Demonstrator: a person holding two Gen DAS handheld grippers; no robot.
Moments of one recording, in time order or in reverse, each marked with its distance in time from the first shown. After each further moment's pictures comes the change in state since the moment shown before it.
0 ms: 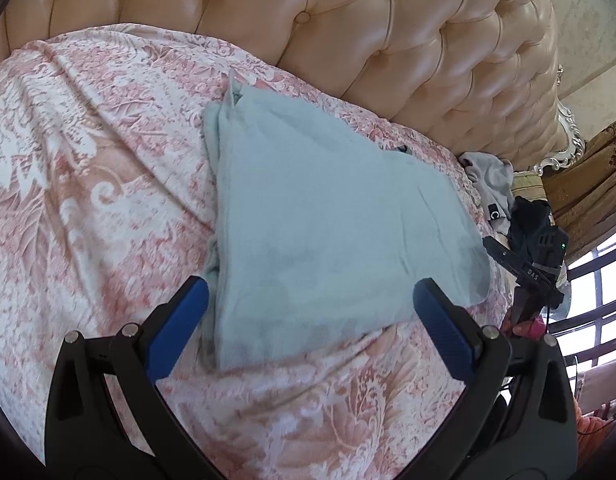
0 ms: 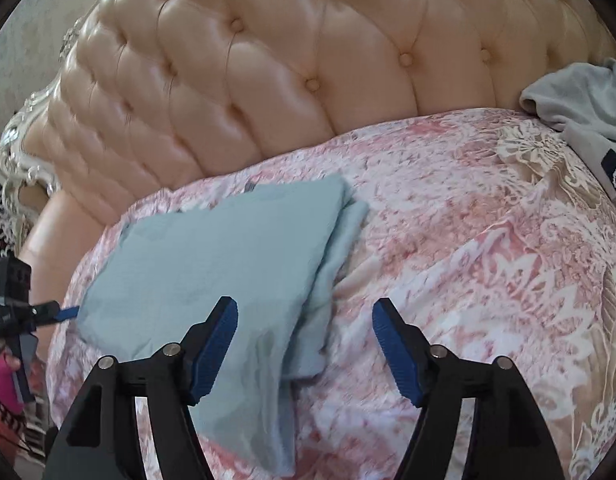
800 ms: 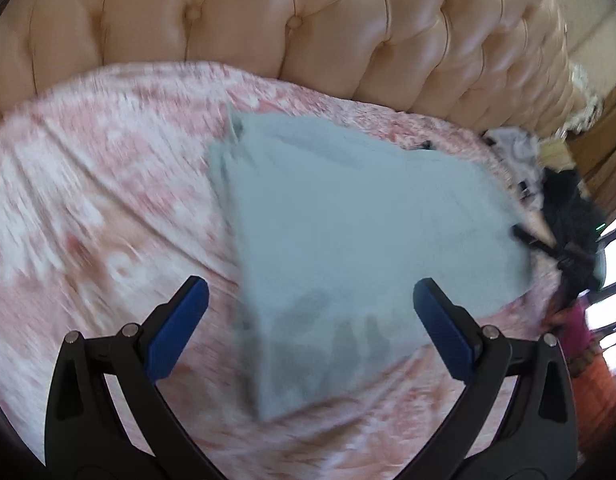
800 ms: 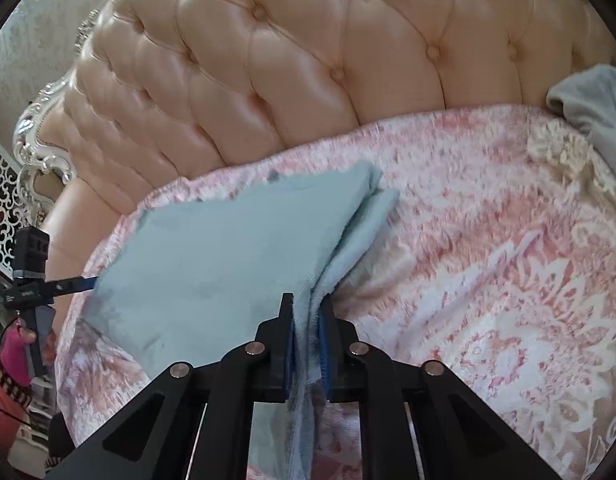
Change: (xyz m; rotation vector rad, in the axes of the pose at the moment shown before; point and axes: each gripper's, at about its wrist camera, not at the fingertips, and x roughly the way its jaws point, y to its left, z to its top) left arm 0.007 -0.008 0.028 0.189 0.014 0.154; right arm 0.000 0.016 -0.004 -0.057 -0.002 0.058
